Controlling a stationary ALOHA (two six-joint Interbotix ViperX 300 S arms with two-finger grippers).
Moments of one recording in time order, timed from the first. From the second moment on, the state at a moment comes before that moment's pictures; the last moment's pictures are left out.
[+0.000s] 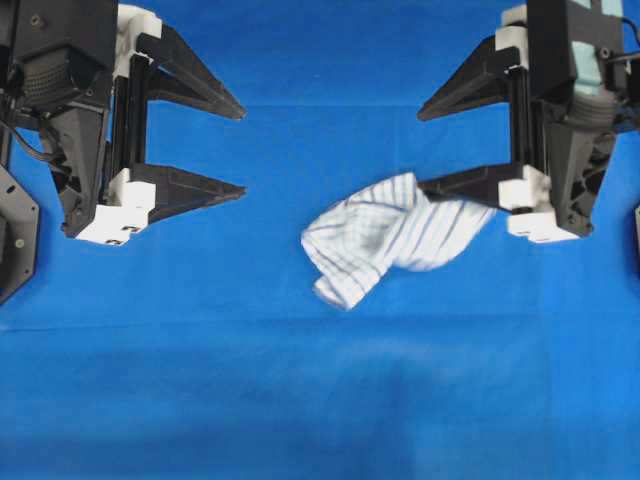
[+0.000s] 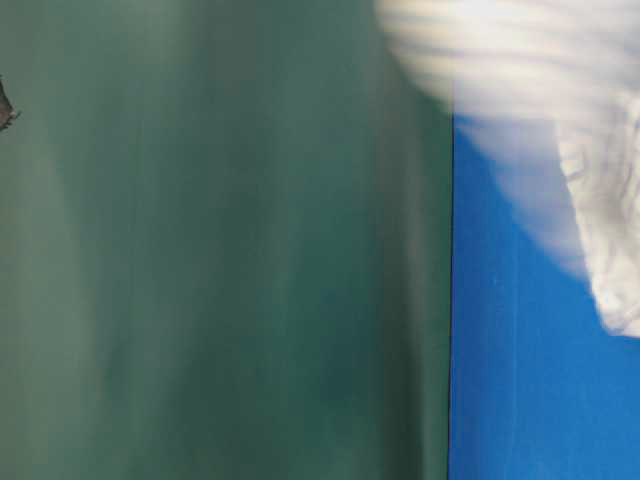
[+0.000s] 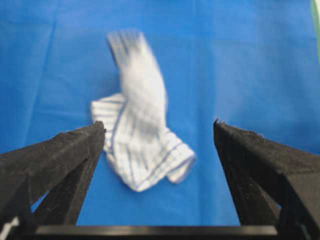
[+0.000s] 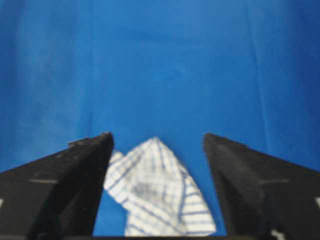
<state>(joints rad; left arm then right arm) 0.01 -0.49 0.33 -0.02 0.58 -0.06 0.00 -0.42 0.26 -0.08 0.77 0.07</state>
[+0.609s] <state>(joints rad) 0.01 -0.38 0.46 -0.02 0.44 -0.06 0.00 -0.42 0.43 -0.09 0.72 0.11</state>
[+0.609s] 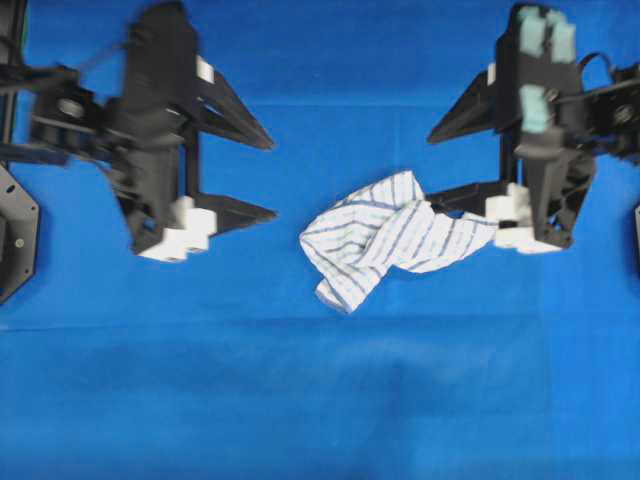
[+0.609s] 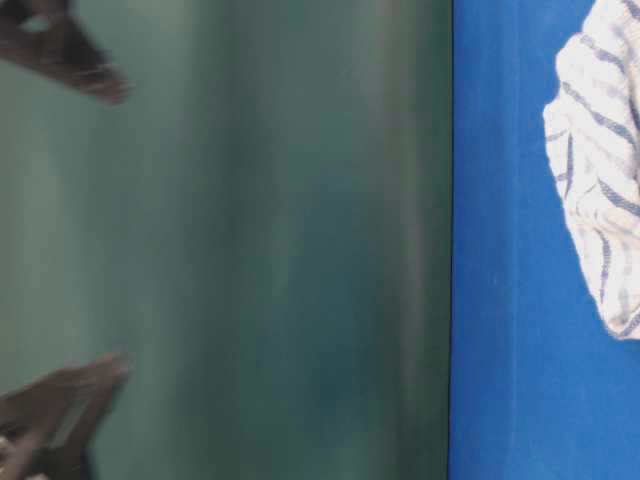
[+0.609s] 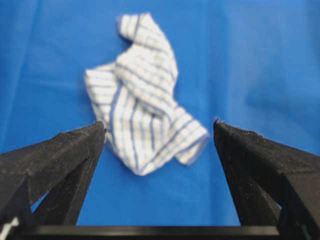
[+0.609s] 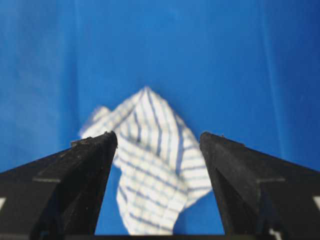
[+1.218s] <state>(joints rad) 0.01 -0.03 0.63 -0.02 0.08 -0.05 0.01 -0.23 0.81 -0.09 0.40 0.18</state>
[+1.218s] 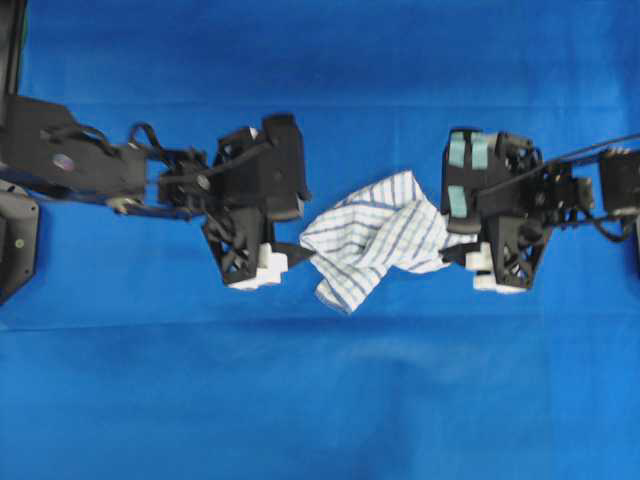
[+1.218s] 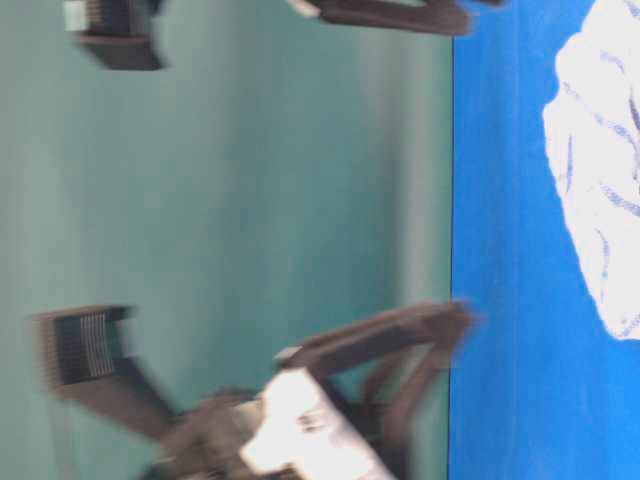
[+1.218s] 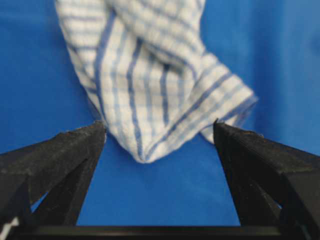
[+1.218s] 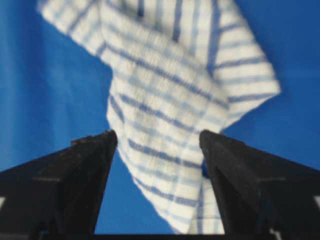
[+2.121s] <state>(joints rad) 0.00 0.22 0.65 -0.02 -0.10 -0.06 -0.02 0.01 0.87 -0.09 0.17 0.19</state>
